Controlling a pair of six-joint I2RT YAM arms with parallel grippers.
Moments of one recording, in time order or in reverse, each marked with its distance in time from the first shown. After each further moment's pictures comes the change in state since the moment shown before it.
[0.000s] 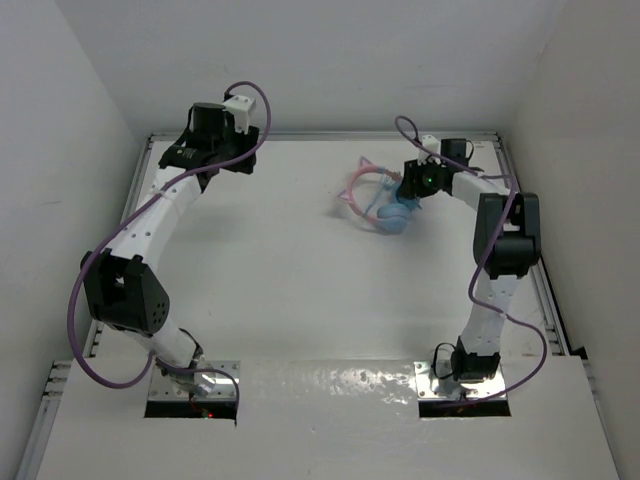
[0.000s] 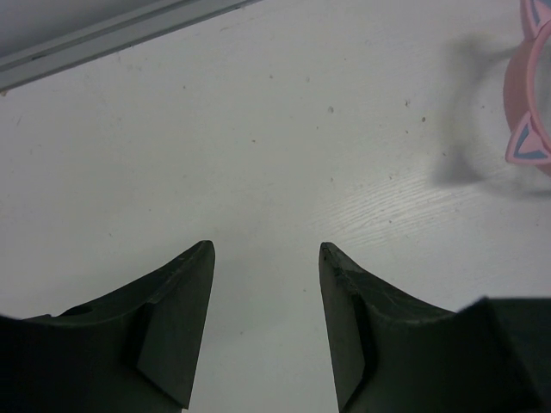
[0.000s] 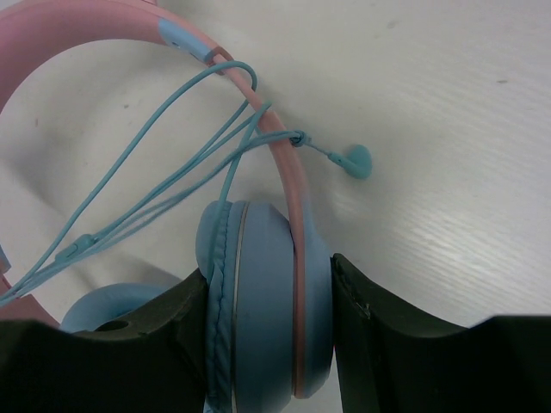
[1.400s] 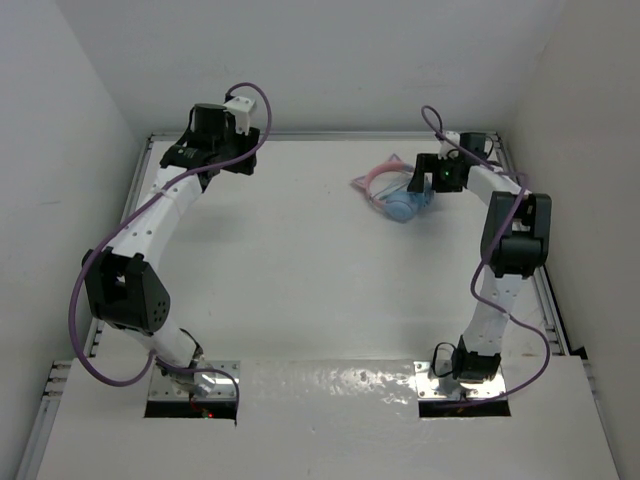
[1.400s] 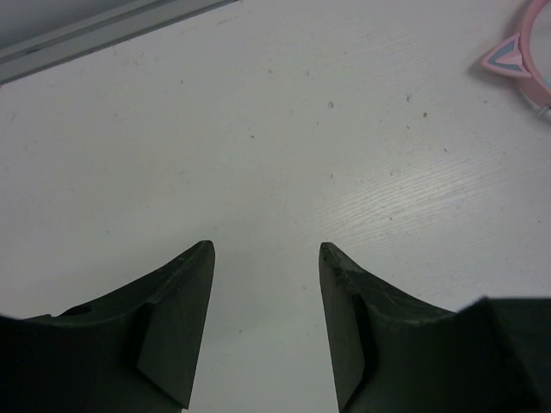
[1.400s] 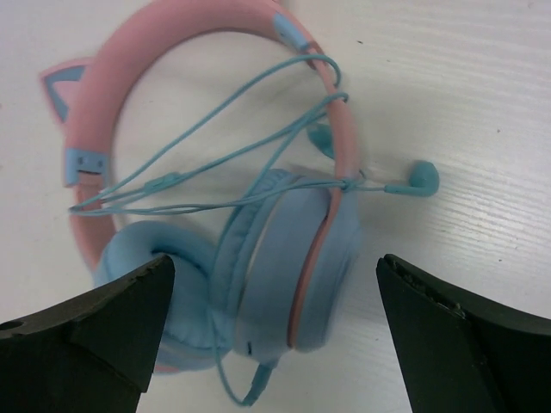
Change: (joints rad) left arm 0.000 0.009 0.000 -0.007 0.001 0.000; right arm -0.095 0.017 0.081 -0.096 0.073 0.113
